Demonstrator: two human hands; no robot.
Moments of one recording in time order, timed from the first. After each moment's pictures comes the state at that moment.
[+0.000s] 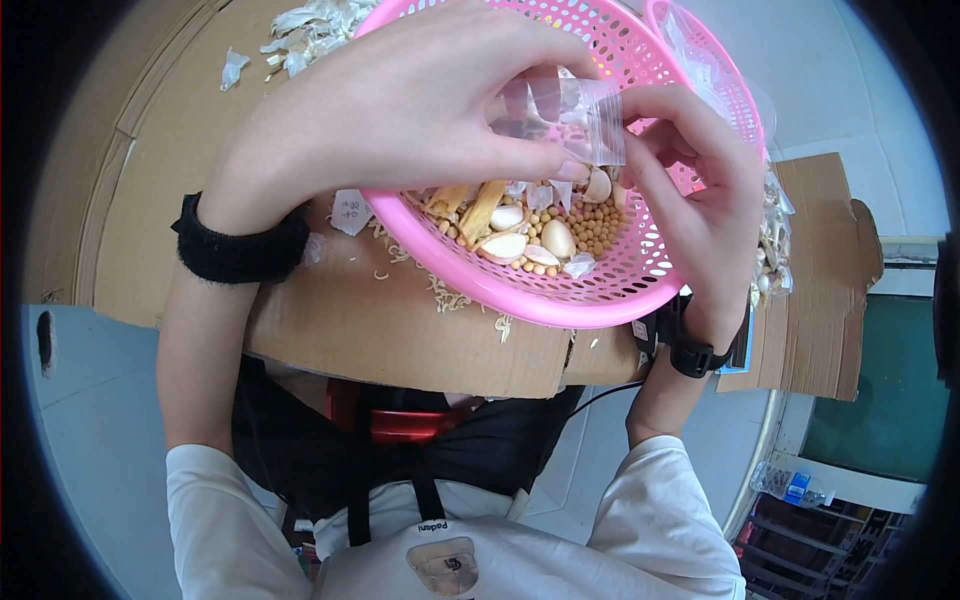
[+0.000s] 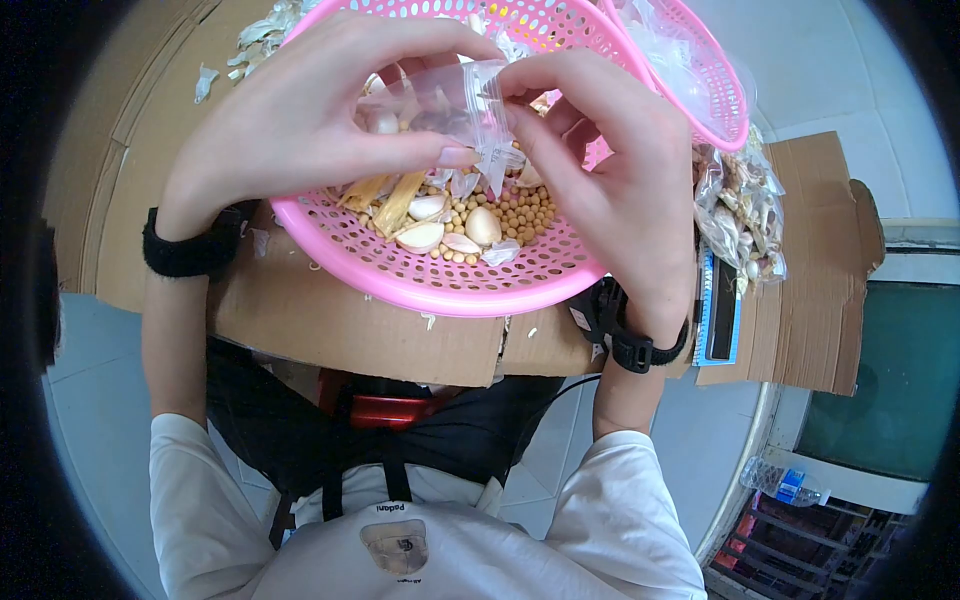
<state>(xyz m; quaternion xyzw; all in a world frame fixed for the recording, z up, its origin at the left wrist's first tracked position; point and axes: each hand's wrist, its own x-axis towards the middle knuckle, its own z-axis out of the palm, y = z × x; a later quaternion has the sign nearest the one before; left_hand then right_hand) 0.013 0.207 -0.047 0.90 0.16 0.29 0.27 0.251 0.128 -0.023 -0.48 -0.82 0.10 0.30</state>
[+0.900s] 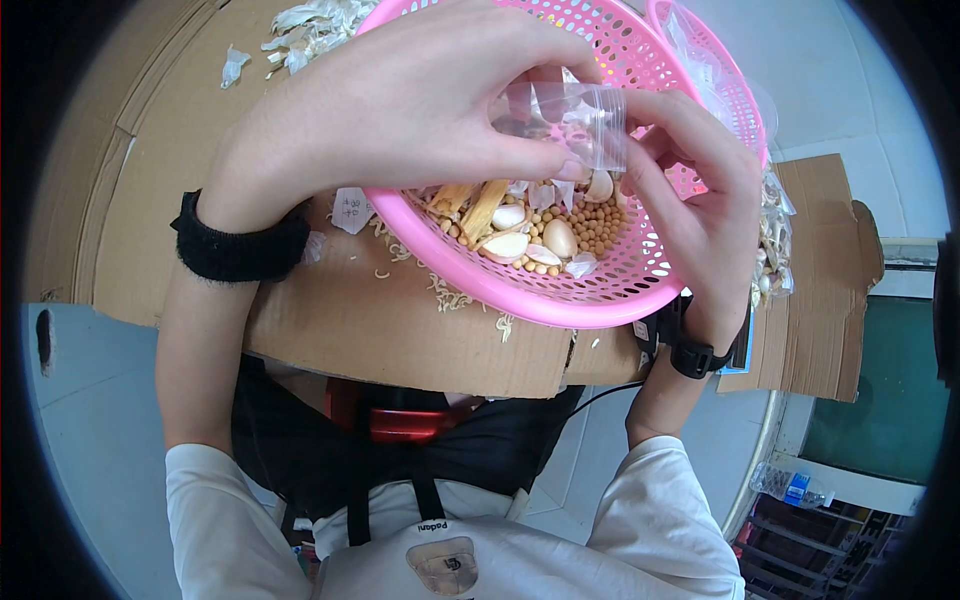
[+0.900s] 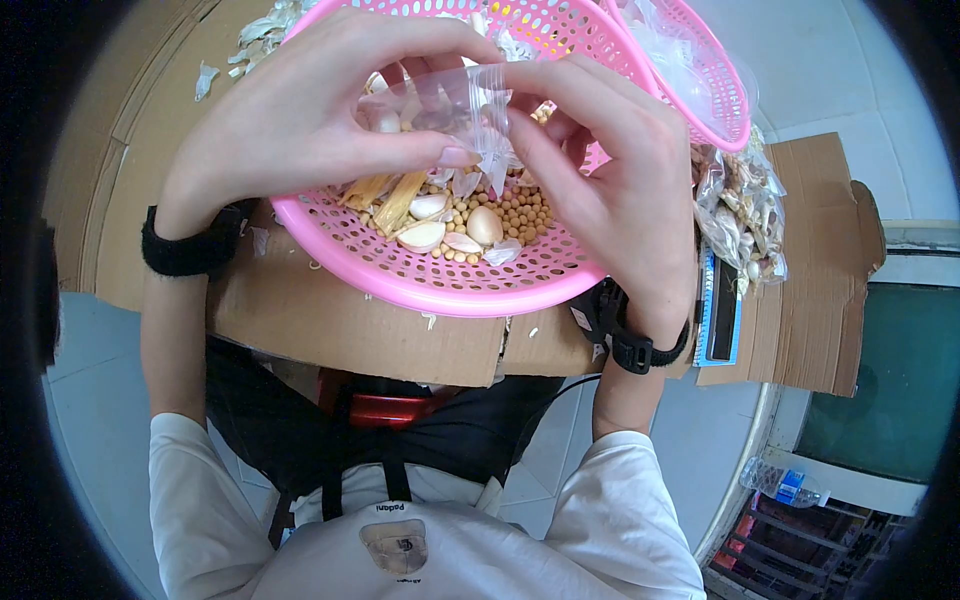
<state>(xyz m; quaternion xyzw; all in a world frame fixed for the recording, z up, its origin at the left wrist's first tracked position) 0.015 0.216 -0.049 0.91 0.17 0.25 0.28 0.248 0.128 -0.025 -0.46 -0.83 0.04 0.30</state>
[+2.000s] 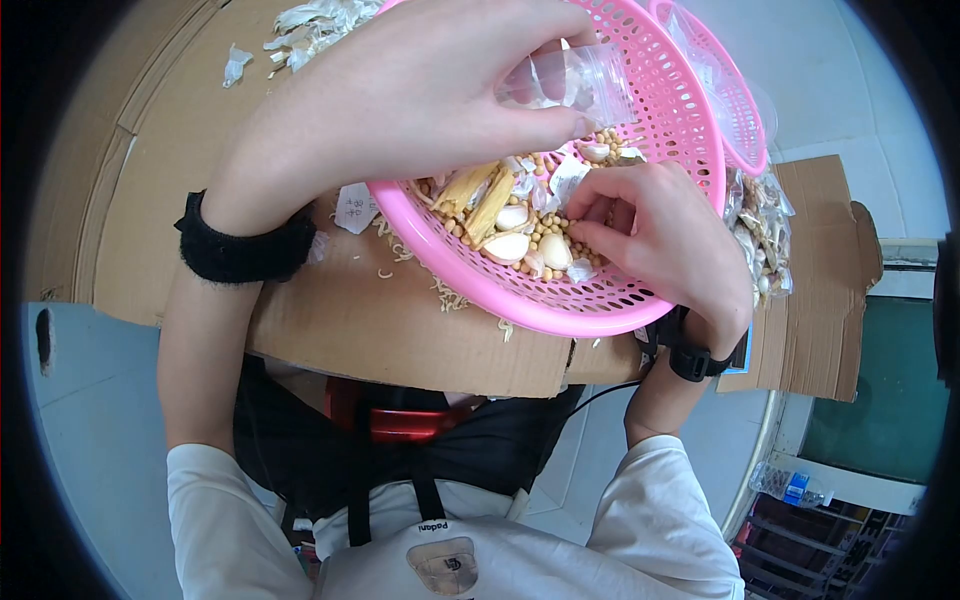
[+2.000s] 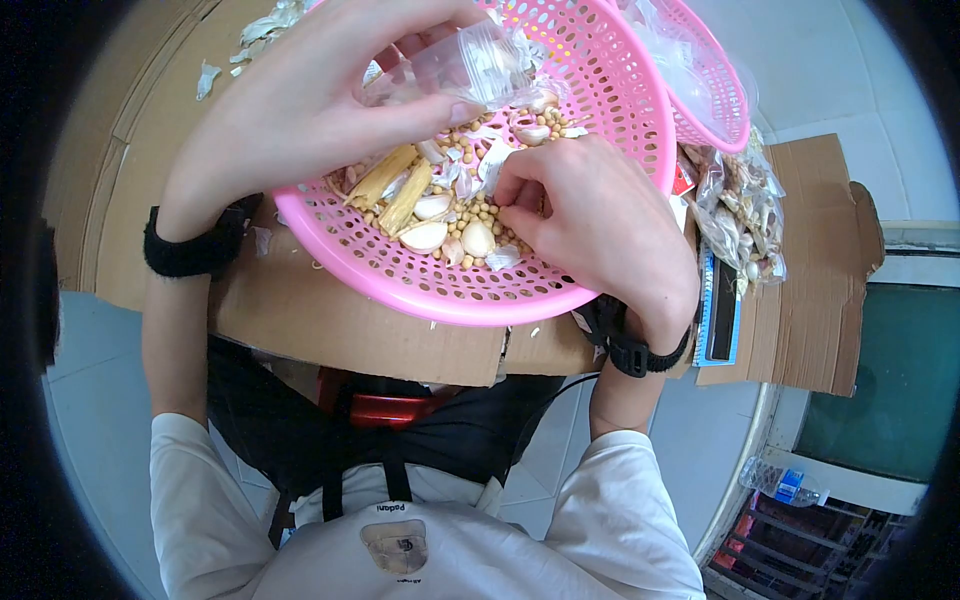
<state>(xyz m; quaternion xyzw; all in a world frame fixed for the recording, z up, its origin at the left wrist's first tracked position) 0.009 0.194 -0.033 0.90 0.23 0.30 0.22 0.248 0.126 -0.024 -0.58 -0.79 0.20 0.00</state>
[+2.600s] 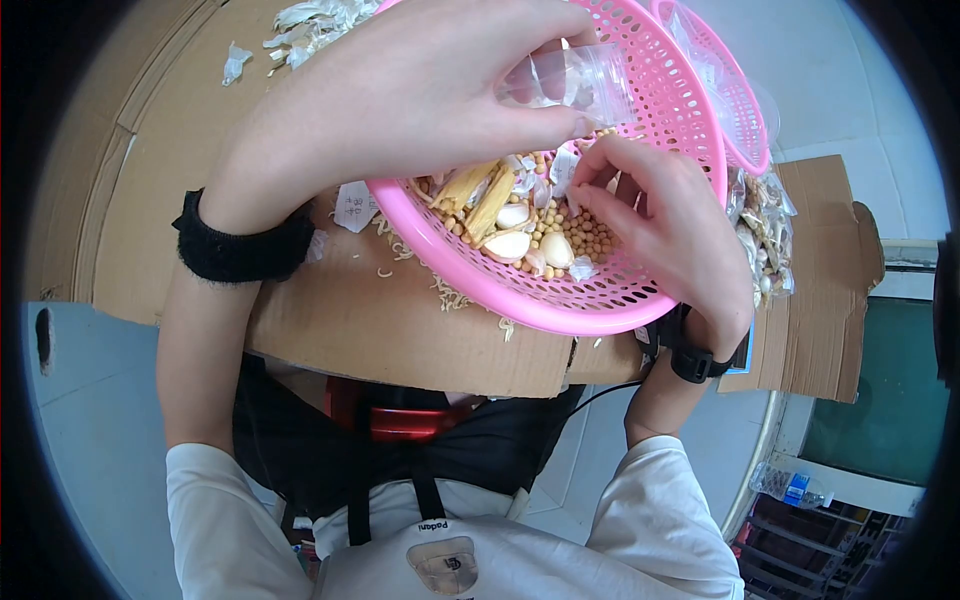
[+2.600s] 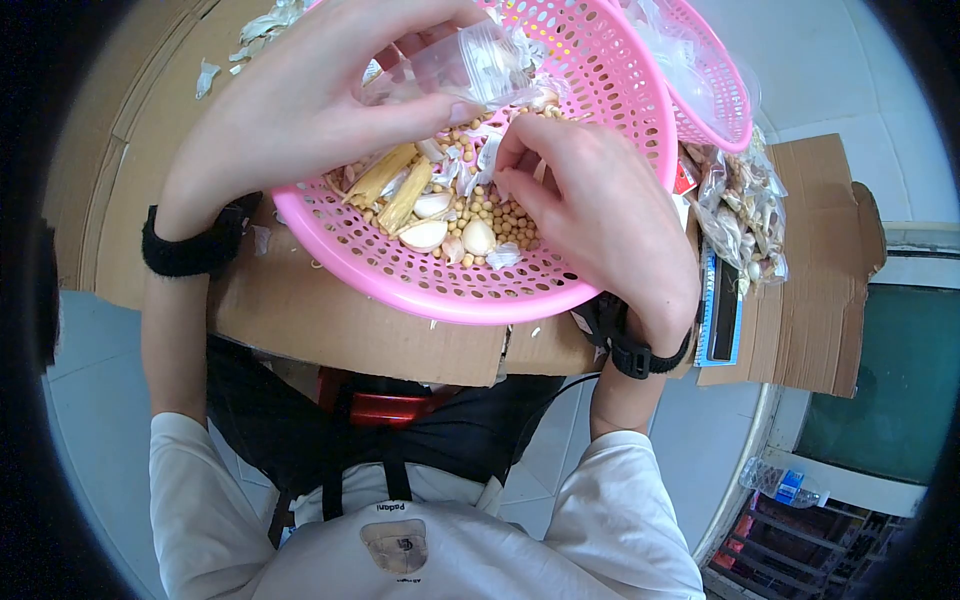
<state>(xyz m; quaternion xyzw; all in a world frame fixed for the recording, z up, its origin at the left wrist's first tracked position) 0.008 0.192 -0.034 0.90 0.23 0.30 0.23 0.246 0.126 -0.027 -0.56 -0.81 0.16 0.09</state>
